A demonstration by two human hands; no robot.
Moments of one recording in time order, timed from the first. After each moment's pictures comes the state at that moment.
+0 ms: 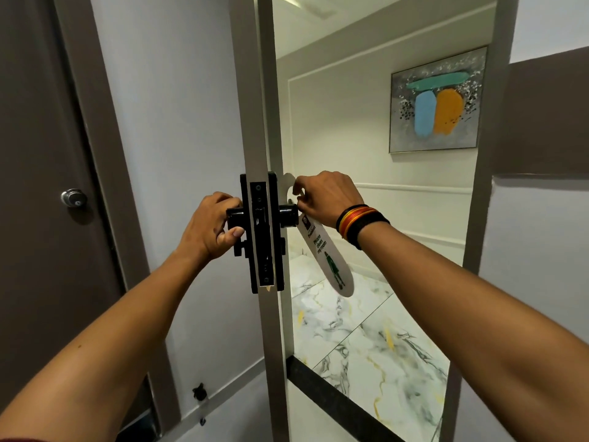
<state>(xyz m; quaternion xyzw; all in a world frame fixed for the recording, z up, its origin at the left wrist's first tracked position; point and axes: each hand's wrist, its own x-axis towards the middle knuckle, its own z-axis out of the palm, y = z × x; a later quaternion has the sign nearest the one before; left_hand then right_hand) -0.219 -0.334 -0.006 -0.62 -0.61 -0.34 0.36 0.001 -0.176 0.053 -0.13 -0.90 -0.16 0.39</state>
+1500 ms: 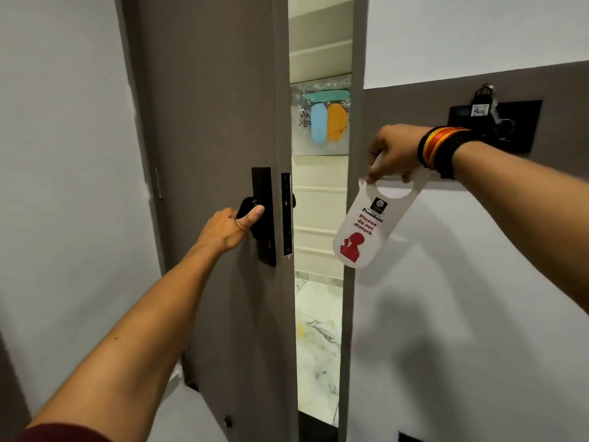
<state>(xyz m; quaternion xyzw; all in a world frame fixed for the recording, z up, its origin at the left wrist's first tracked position) -0.062 -0.180 -0.011 -0.53 -0.74 -0.40 0.01 0.275 -0.093 0.151 -0.44 -0.88 -0.04 0.17</state>
